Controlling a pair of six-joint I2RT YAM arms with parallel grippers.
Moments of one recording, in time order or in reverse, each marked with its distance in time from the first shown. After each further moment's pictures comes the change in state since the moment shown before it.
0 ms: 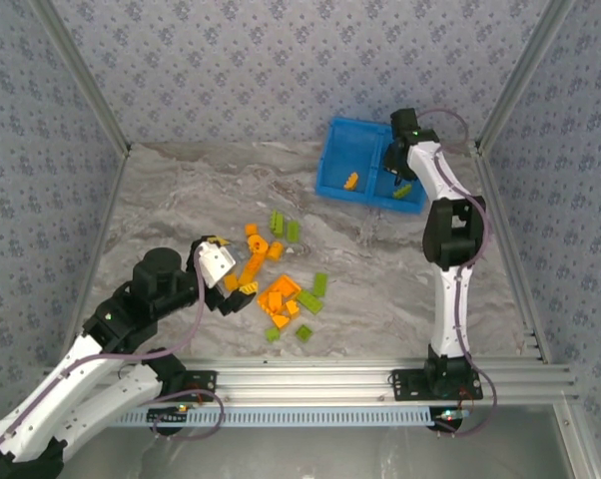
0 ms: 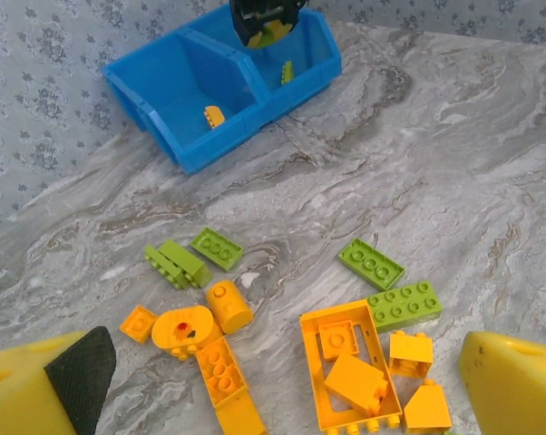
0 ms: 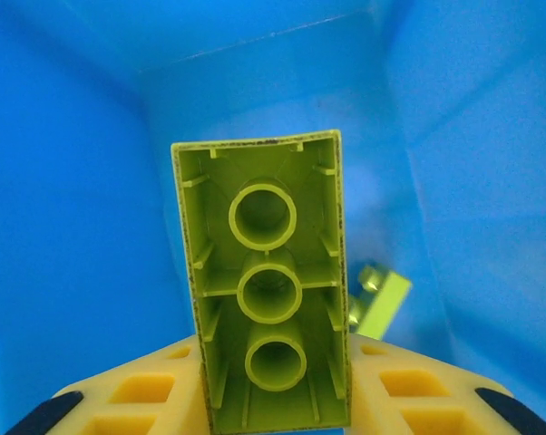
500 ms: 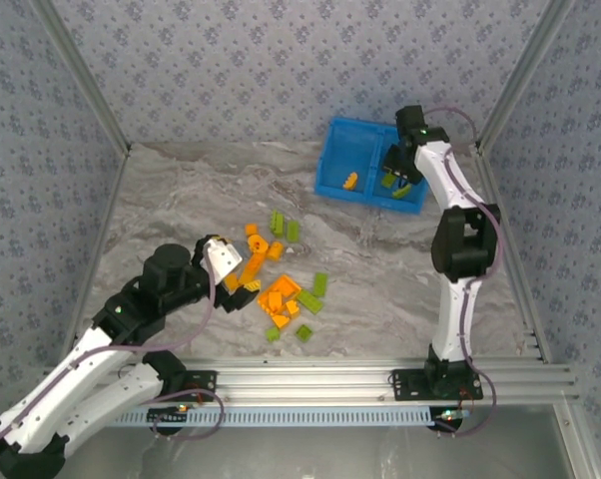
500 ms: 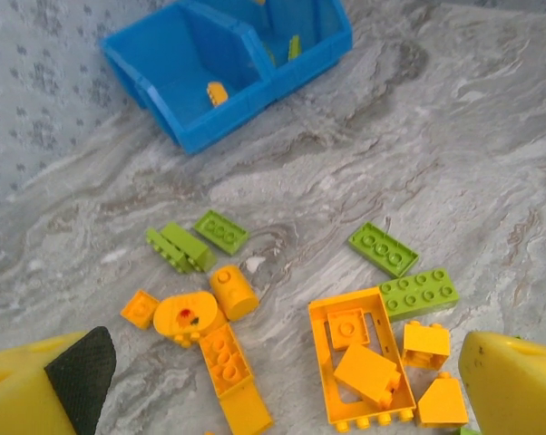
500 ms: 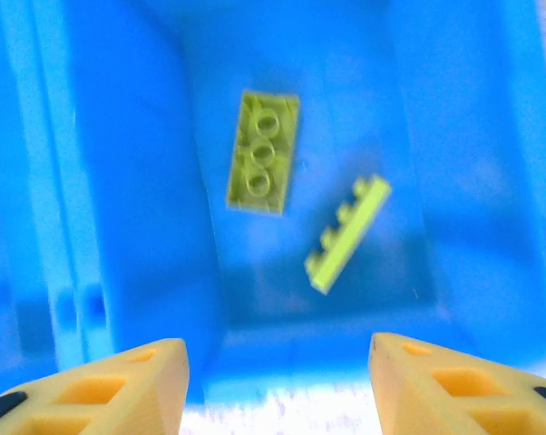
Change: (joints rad) left arm 0.006 0.071 -0.017 0.023 -0.028 -0.016; right arm 0.019 -0.272 -0.249 -0.020 -0.070 0.000
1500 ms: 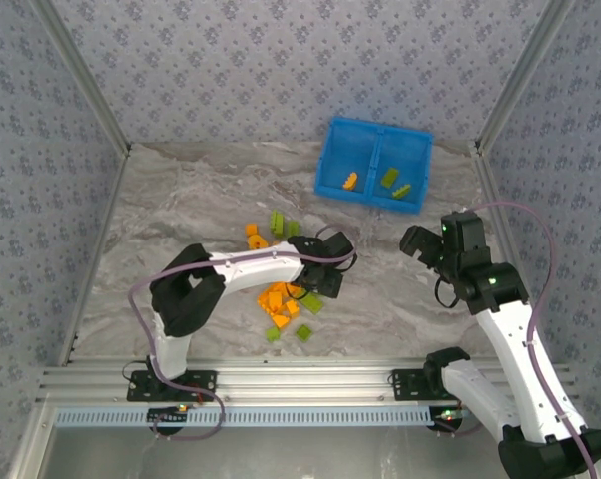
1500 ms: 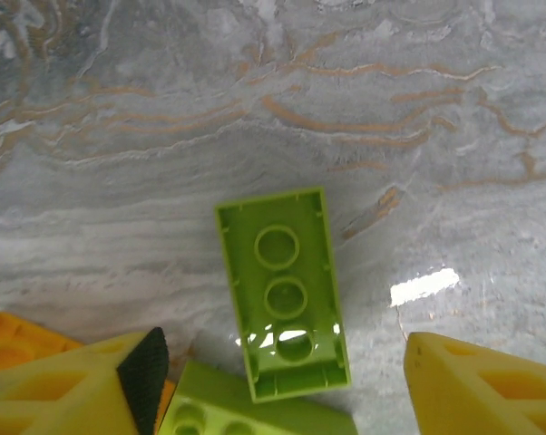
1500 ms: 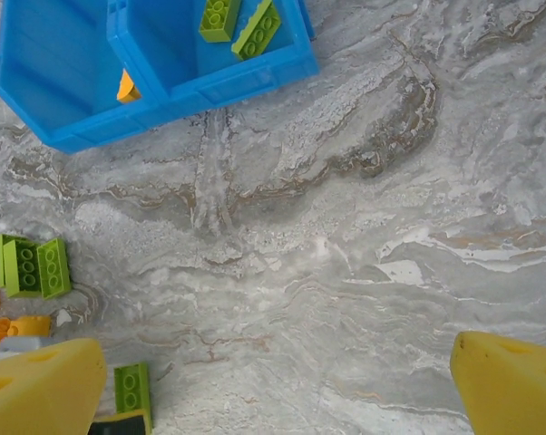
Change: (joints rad) left arm -0.341 1.284 0.661 -0.191 -0.258 -0.929; right arm 0.102 -1.253 -0.963 -0.015 0.039 0.117
